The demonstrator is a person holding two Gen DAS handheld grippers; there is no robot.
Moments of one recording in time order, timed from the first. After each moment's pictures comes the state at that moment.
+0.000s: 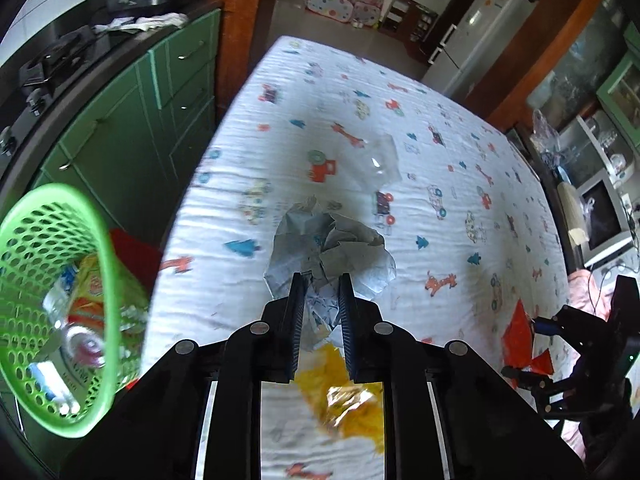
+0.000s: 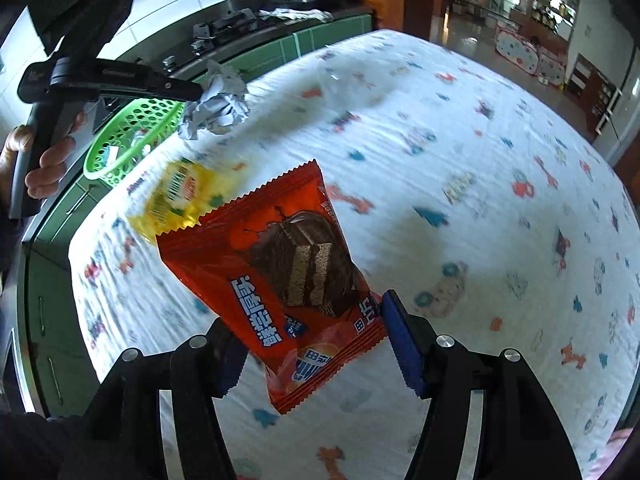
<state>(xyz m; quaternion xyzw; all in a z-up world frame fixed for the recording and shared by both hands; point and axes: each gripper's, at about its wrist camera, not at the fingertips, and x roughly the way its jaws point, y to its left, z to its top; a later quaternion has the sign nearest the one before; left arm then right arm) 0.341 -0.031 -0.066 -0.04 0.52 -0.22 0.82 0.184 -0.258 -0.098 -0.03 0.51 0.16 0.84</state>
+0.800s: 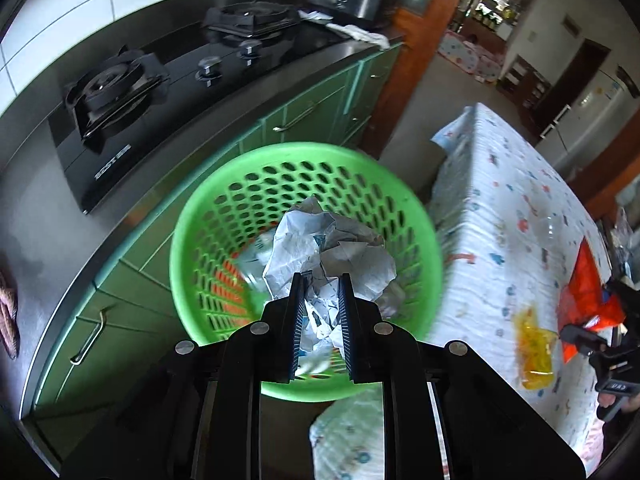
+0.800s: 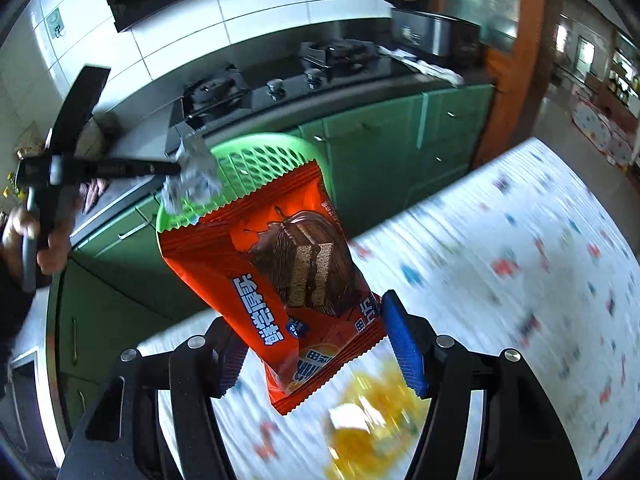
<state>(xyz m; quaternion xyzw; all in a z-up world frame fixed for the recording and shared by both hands) 0.322 0.231 -0.058 -0.10 0.51 -0.02 0.85 0.303 -0.030 -0.046 -0.08 0.46 0.29 0.84</state>
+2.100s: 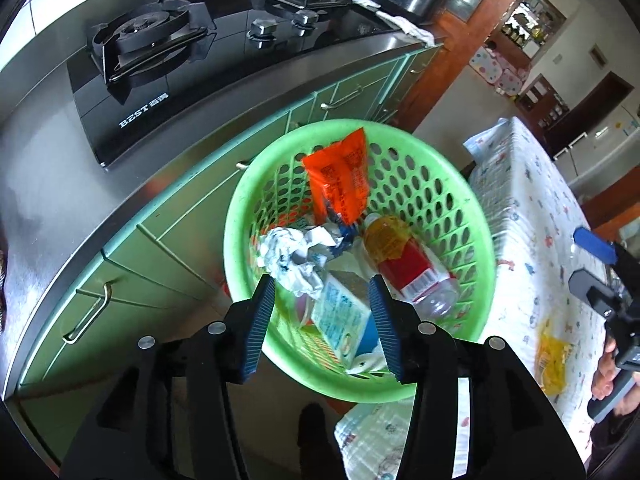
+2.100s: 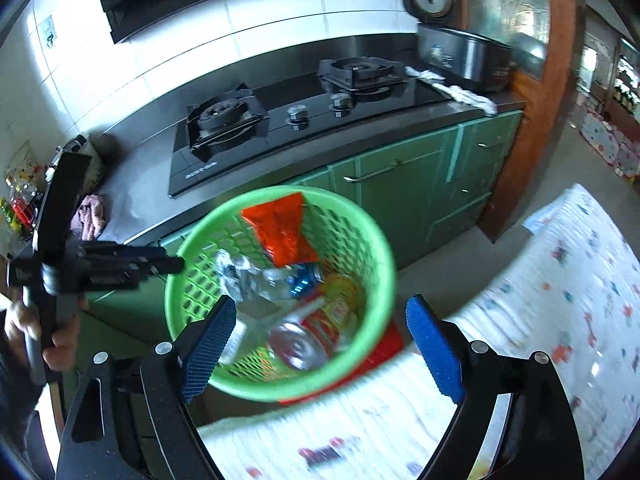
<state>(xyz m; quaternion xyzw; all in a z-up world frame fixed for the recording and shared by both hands) 0.322 0.288 -0.091 -0.16 0.53 0.00 0.83 0.351 0.041 -0.044 -0.07 0.43 0.27 0.86</state>
